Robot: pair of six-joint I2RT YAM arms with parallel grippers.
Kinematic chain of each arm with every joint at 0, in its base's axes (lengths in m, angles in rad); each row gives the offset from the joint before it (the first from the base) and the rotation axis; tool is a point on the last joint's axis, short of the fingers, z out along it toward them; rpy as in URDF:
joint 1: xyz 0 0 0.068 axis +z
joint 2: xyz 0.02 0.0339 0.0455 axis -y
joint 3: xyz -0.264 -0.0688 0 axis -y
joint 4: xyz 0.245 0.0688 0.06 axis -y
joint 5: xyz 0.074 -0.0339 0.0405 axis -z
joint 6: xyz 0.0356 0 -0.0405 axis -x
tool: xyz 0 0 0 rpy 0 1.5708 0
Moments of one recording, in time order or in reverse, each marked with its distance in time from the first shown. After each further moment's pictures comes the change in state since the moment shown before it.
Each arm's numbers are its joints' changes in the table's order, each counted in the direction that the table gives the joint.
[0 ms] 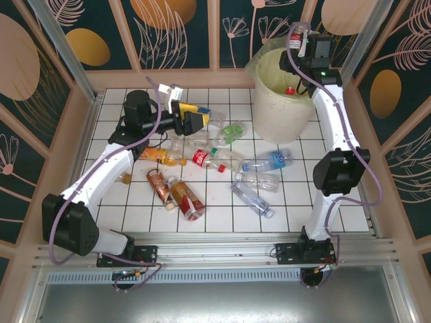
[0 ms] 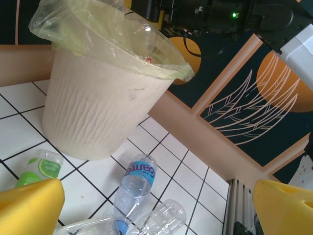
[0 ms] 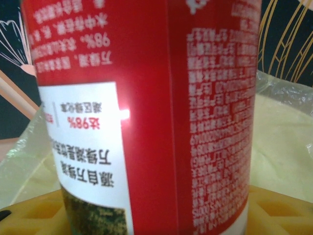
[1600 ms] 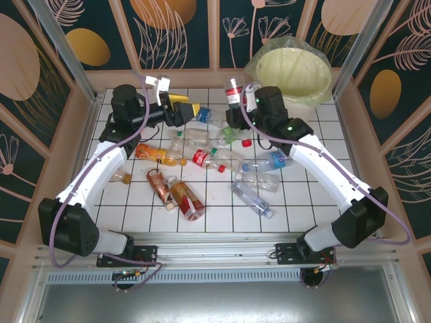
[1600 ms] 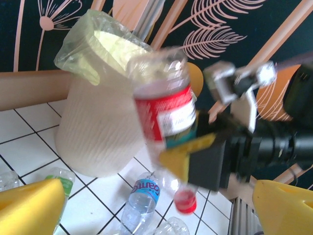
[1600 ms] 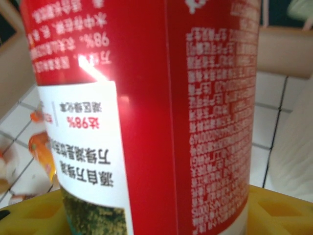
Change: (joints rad) left arm 0.077 0.014 0.033 0.031 0.028 0.053; right arm 0.472 0.509 -0.695 0.147 -0.006 -0.028
